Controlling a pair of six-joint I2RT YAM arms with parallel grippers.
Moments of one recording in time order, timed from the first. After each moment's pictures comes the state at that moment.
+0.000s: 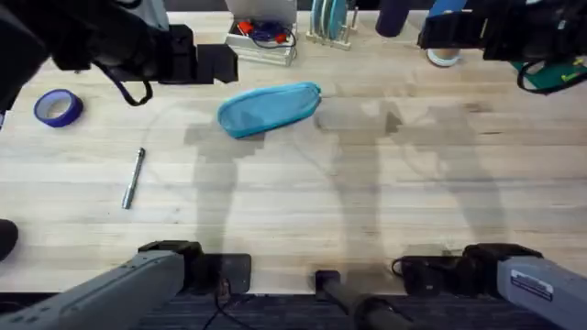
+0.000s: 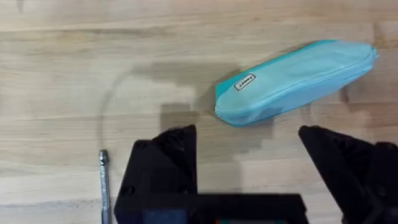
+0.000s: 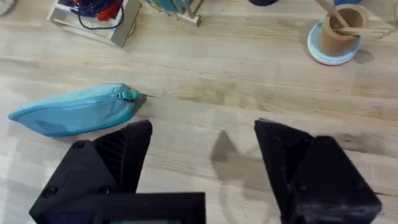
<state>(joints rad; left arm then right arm) 0.00 1.26 1.24 -1.01 0.09 -0.01 0.00 1.19 1.16 -0.73 -0.26 0.06</state>
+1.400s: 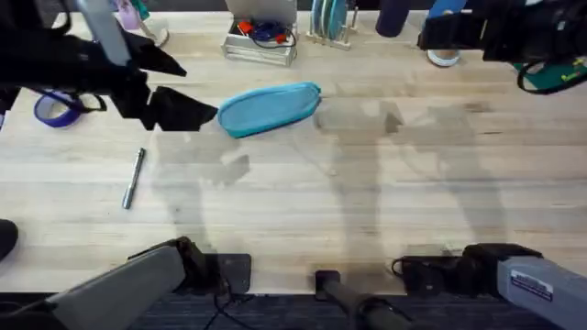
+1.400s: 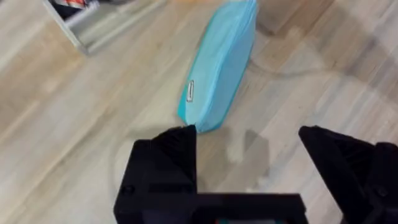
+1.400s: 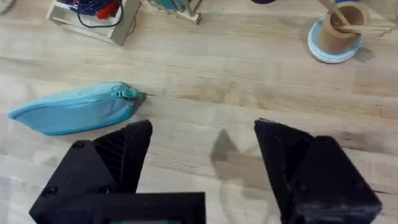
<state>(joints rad) 0.38 1.30 1.24 -1.25 0.74 1.11 0.00 1.19 1.16 -0.74 -0.26 0.06</state>
